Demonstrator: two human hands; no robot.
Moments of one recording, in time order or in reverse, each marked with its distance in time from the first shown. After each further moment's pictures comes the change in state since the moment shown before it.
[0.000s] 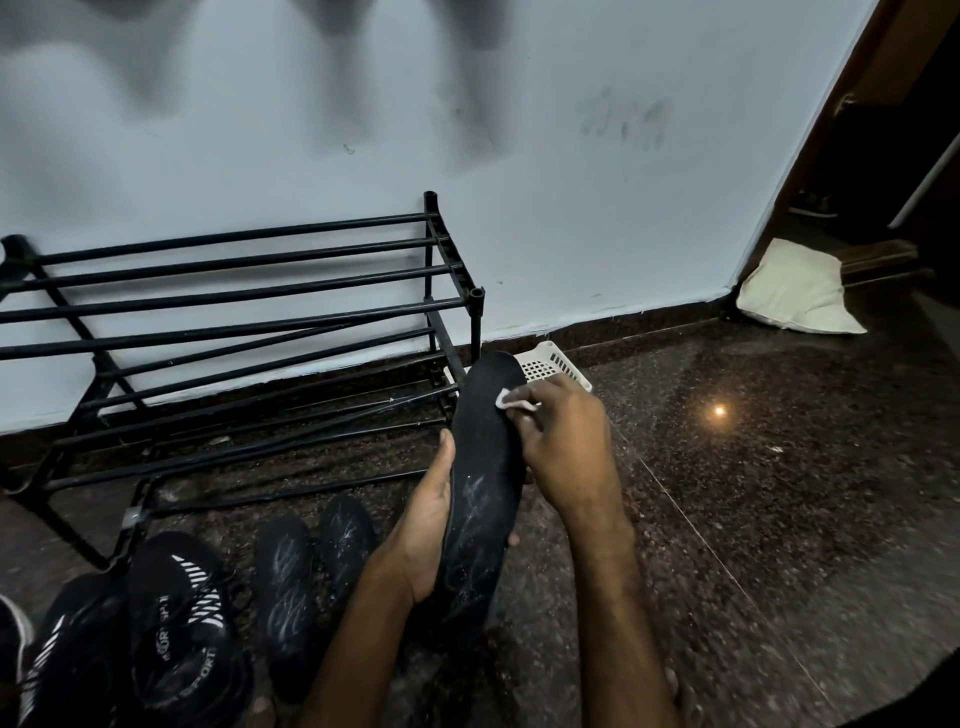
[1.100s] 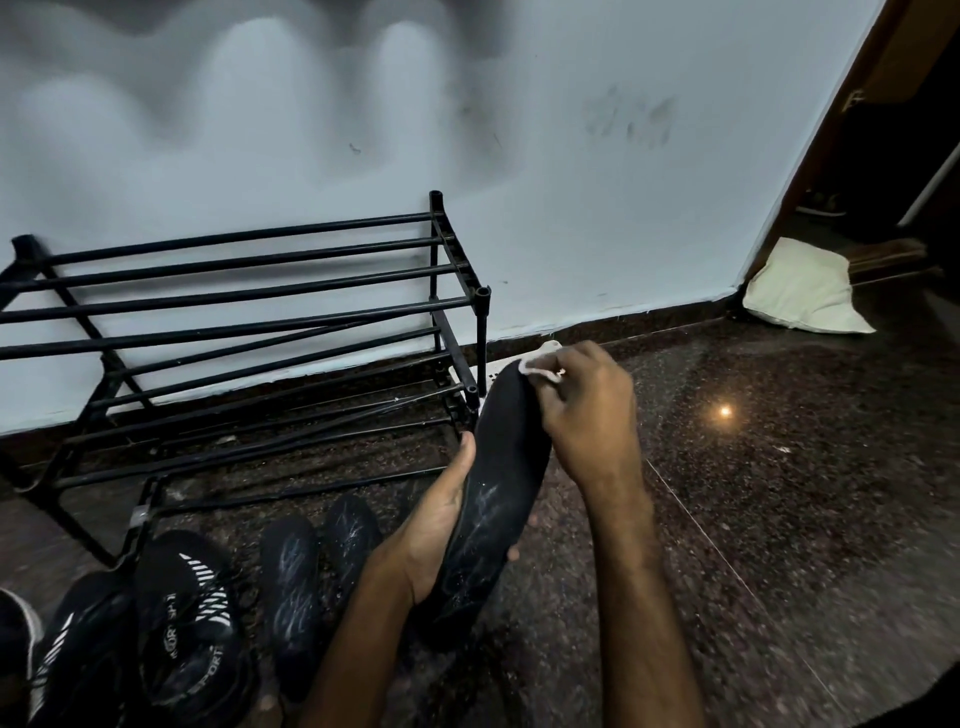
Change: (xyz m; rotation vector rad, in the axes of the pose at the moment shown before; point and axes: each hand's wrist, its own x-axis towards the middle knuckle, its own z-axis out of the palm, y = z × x) left_hand -0.004 0.003 0.000 0.133 -0.057 -0.062; right_hand 0.018 0.001 -0.011 0.000 0.154 -0.091
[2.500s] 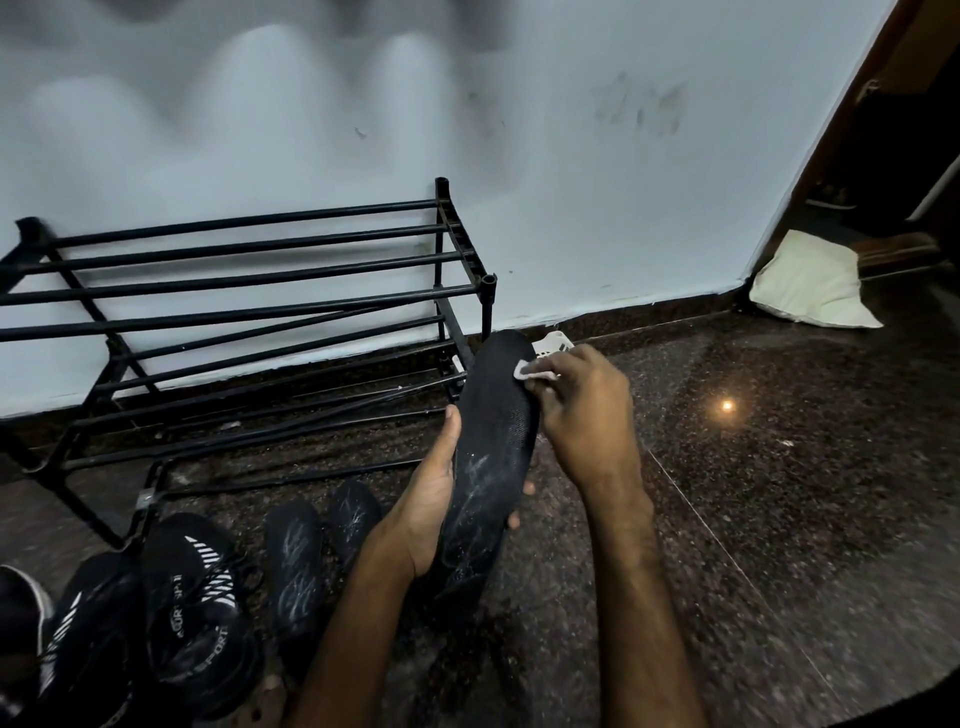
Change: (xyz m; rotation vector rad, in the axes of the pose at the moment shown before) left_hand 0.005 0.007 -0.008 -0.101 -0.008 0.061; right_hand -0.009 -0.001 0.002 -0.007 -0.070 0.027
